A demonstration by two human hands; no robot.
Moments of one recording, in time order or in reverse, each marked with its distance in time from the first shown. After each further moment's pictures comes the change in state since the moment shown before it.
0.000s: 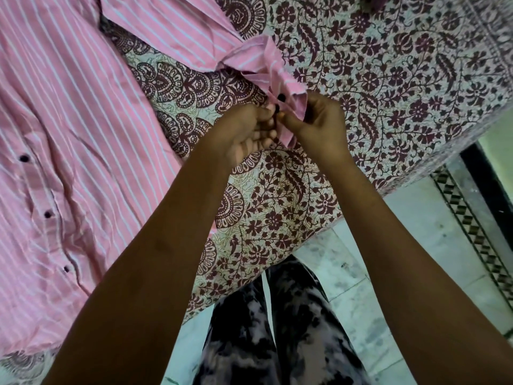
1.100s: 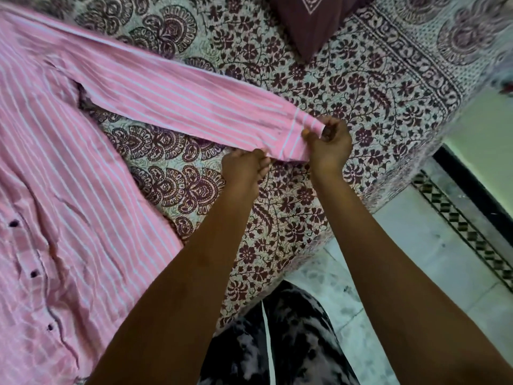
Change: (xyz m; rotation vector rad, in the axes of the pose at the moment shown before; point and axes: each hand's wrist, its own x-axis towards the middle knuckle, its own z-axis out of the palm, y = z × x) left_hand 0.025 -0.016 0.082 -0.192 0.362 0.124; right_hand 0.029 0.025 -0.067 0.336 0.626 0.282
